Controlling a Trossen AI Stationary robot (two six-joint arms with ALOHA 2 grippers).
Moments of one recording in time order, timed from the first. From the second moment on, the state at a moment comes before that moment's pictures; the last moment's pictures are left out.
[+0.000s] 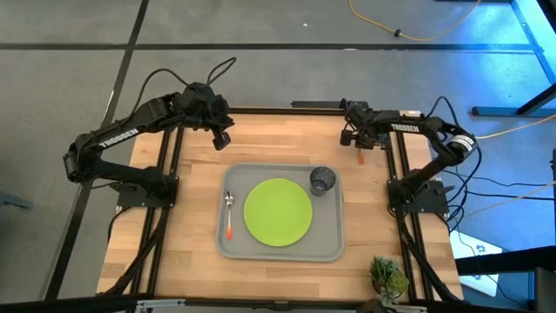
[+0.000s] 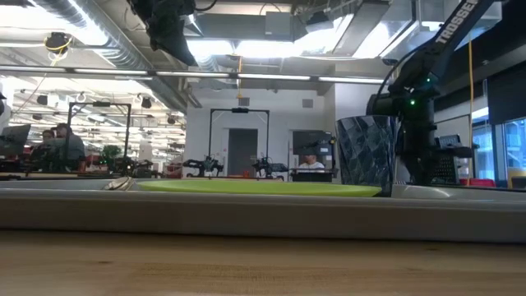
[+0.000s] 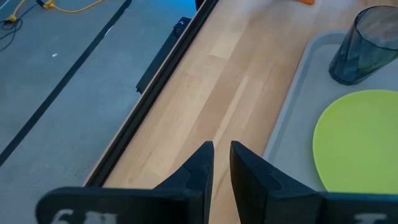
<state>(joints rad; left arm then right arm) 0.51 1.14 1.21 -0.79 -0.03 0.09 -0.85 1.57 0.75 -0.65 0.18 0.88</state>
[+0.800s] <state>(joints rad) 0.51 1.14 1.21 -0.79 -0.03 0.09 -0.78 1.42 0.76 -0.72 0.21 0.88</state>
